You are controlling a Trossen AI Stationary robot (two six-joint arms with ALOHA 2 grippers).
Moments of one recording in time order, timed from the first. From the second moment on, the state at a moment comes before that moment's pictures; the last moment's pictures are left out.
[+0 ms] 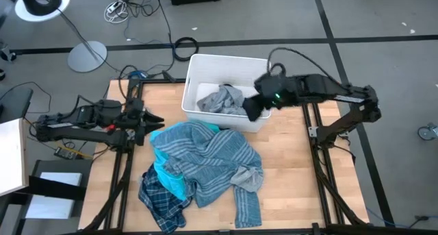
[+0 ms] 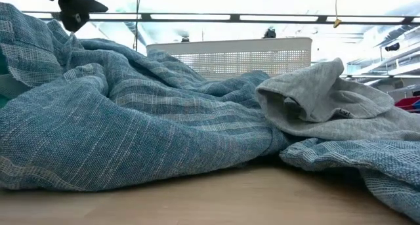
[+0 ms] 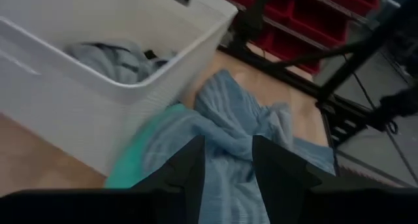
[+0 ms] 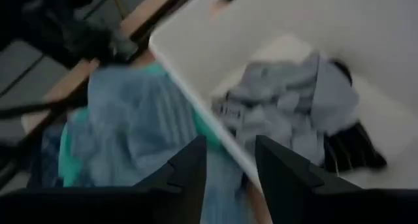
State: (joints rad) left arm -0.01 0.49 0.73 -0.60 -0.09 -0.46; right arm 0.03 1.41 1.72 -1.08 0.33 0.75
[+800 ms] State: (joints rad) left arm -0.42 1.08 1.08 -0.45 -0.44 -0.50; right arm 0.69 1.75 1.71 -1.40 0.40 0.99
